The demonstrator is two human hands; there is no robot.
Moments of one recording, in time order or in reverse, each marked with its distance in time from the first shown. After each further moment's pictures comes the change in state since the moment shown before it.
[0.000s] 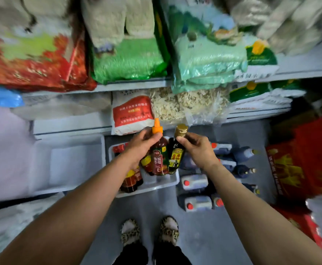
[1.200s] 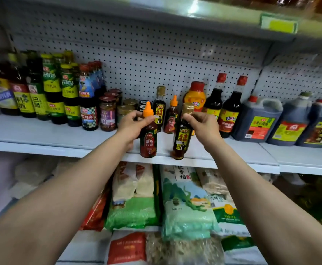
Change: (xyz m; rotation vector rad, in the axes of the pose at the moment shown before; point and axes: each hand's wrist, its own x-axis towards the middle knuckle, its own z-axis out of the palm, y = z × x) left_hand -0.102 0.531 -0.044 -0.131 0.389 0.720; right_hand 0.082 -0.545 -0.165 -0.033 0.180 -0.780
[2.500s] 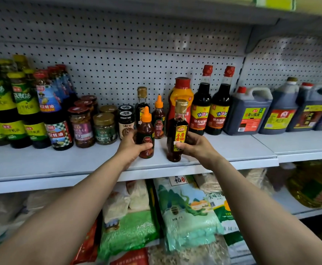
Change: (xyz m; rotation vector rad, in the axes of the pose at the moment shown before) left_hand 0.082 -0.088 0.032 0.188 -0.190 0.026; right_hand 0.009 0.100 -0.006 0.281 -0.227 0.241
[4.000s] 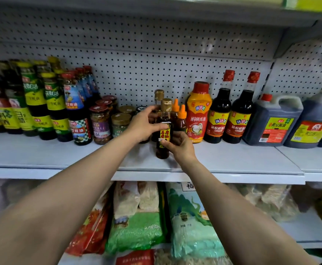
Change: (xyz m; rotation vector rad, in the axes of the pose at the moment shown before) left_hand 0.013 0.080 -0.019 0.323 0.004 0.224; right_hand 0.049 0.013 0.090 0.126 0.219 -0.016
